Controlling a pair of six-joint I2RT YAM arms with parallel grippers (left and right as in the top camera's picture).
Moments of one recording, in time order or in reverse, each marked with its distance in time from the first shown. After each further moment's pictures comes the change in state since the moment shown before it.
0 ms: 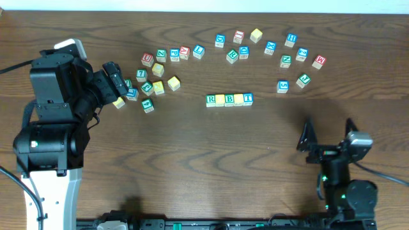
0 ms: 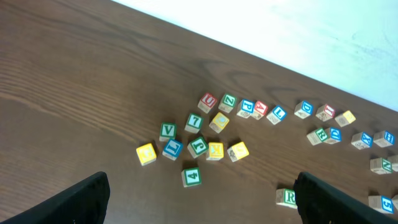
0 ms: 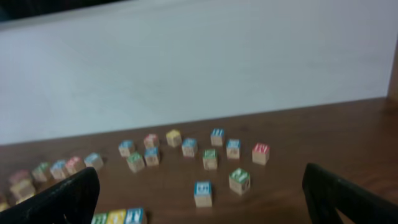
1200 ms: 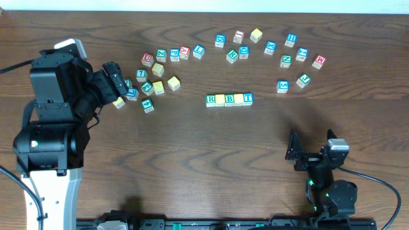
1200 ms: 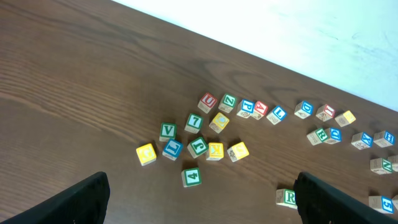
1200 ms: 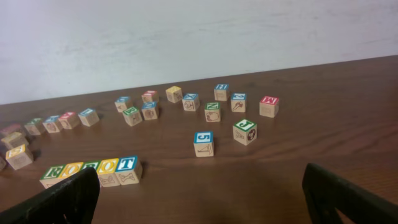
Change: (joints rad) left arm 0.000 0.001 0.000 0.000 0.000 0.000; right arm 0.000 -0.152 -0.235 -0.013 -0.042 0.000
